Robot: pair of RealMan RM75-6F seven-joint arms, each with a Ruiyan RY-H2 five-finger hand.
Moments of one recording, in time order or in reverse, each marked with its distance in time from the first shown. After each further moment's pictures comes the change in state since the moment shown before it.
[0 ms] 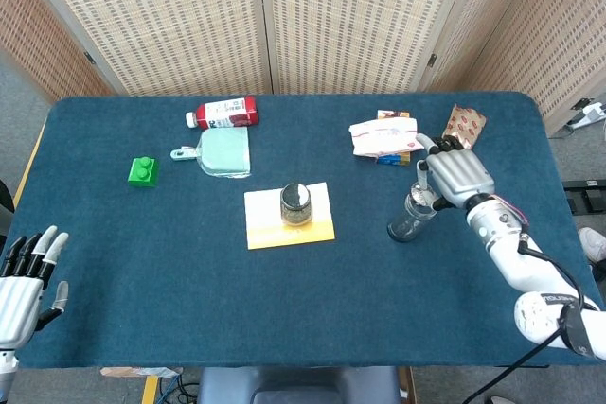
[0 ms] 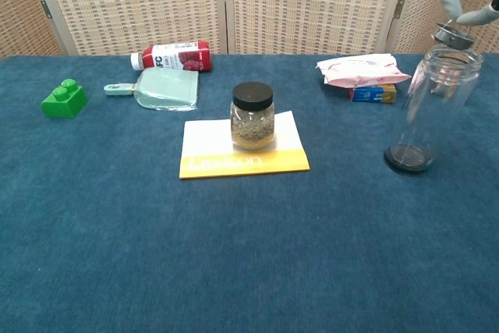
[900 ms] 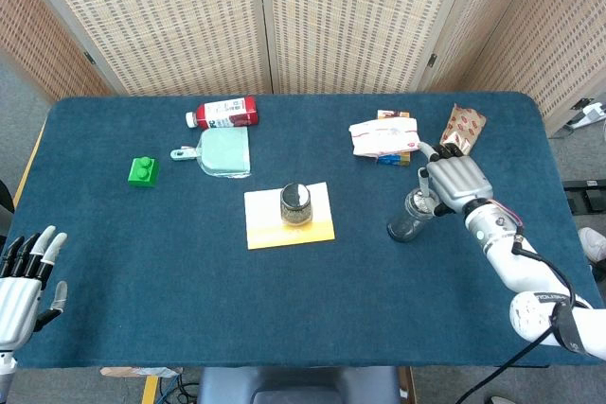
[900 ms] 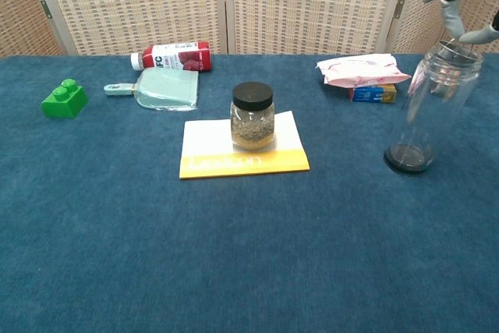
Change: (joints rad) left arm 0.005 0.003 -0.002 -0.002 0.006 0.012 -0.001; right arm 0.031 -0.034 -0.060 0.022 0.026 0.003 -0.024
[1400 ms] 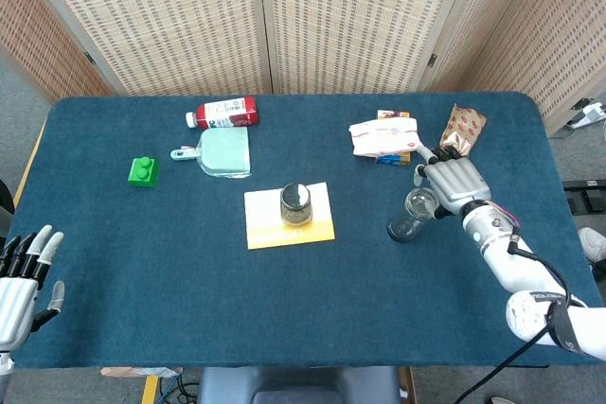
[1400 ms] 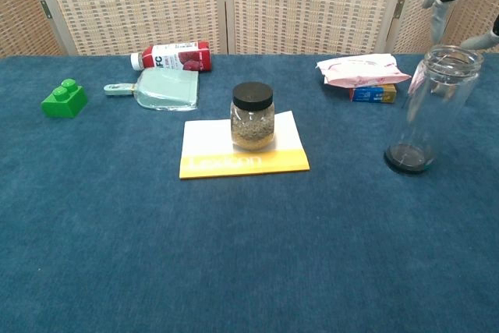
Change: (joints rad) left arm 0.003 0.005 -0.002 0.000 0.001 0.006 -0.009; right arm 0.046 0.012 -0.035 -0.024 0.061 0.002 -0.052
